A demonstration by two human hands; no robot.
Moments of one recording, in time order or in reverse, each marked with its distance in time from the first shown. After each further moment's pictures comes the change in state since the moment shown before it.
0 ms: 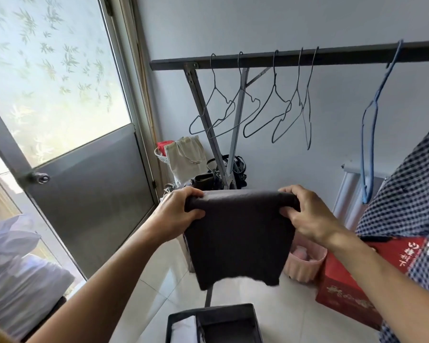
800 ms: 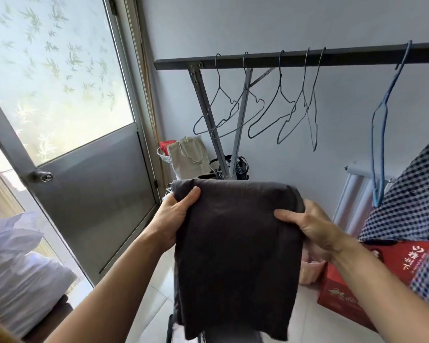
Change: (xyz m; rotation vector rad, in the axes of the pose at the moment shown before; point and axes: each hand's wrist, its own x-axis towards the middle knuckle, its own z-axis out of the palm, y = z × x) left_hand -0.005 0.009 0.009 -1.167 0.081 -0.380; right_hand -0.003 0.004 0.015 0.792 -0.132 0.273
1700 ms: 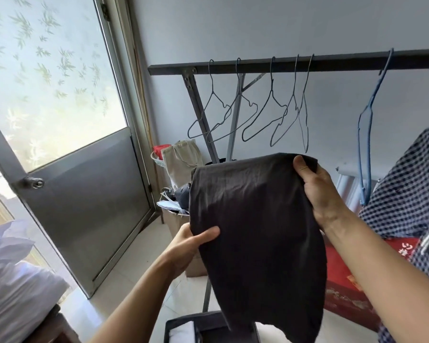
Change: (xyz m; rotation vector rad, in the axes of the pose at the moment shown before) left_hand -0.003 -0.058 -0.011 0.137 -0.305 -0.026; right_hand 0.012 -0.054 0.010 0.214 0.233 -0.269
